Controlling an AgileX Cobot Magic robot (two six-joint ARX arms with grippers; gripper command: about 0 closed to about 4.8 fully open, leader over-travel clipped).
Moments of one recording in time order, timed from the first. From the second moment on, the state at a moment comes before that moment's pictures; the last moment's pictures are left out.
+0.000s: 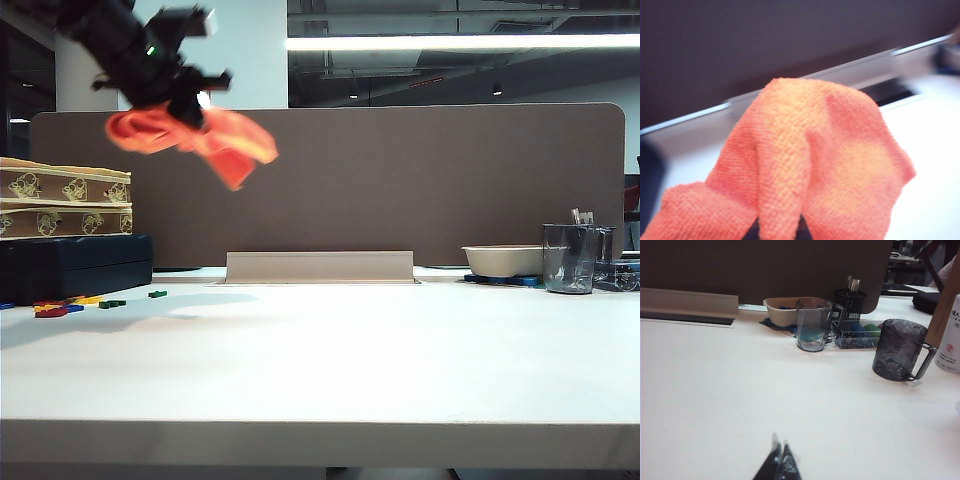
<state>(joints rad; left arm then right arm) -0.29 1.68 1.36 0.03 0.04 0.18 -0.04 0.00 0.01 -0.02 0.00 -0.08</state>
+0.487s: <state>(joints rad) -0.61 1.59 1.35 -0.06 0.07 0.16 -0.04 0.00 0.01 -0.02 0.00 -0.08</state>
